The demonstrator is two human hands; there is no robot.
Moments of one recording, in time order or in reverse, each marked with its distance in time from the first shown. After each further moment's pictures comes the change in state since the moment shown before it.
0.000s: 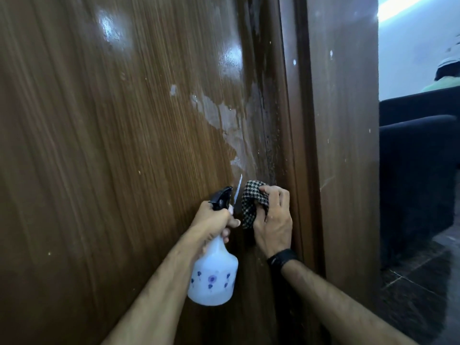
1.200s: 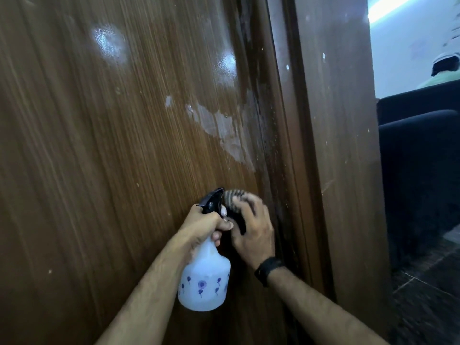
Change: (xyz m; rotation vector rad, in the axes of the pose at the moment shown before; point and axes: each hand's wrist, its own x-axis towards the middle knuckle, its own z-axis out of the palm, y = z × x) left_hand -0.001 0.013 -0.019 -0.043 -0.046 0.038; right_hand -0.014 -0.002 0.037 -0.047 -0.097 -0.163
